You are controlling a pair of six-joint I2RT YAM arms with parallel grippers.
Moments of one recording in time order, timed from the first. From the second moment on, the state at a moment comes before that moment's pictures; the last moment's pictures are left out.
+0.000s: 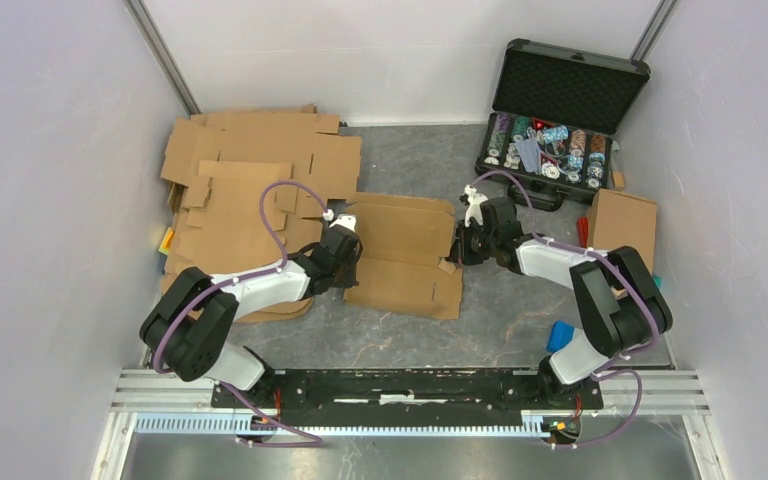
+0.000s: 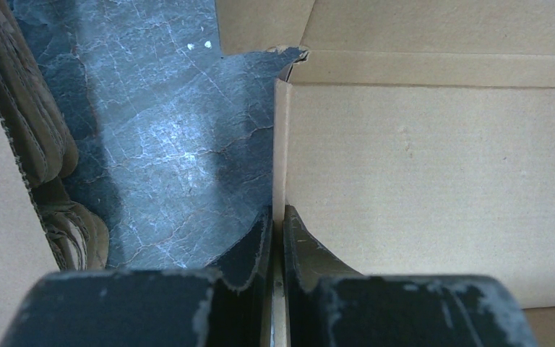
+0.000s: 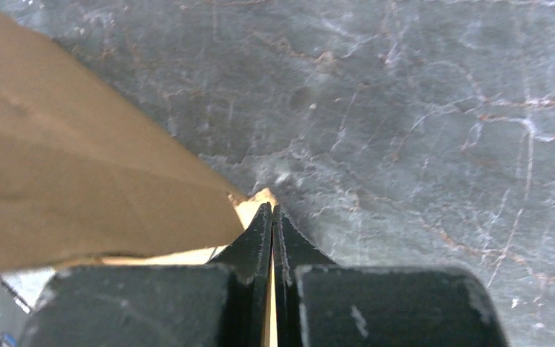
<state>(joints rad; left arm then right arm) -0.66 1.47 0.67 -0.13 -0.21 -0.48 0.37 1.59 0.73 0.04 -0.32 0.27</state>
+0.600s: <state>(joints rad) -0.66 1.47 0.67 -0.13 -0.21 -0.48 0.31 1.60 0.71 0.07 -0.38 0.29</state>
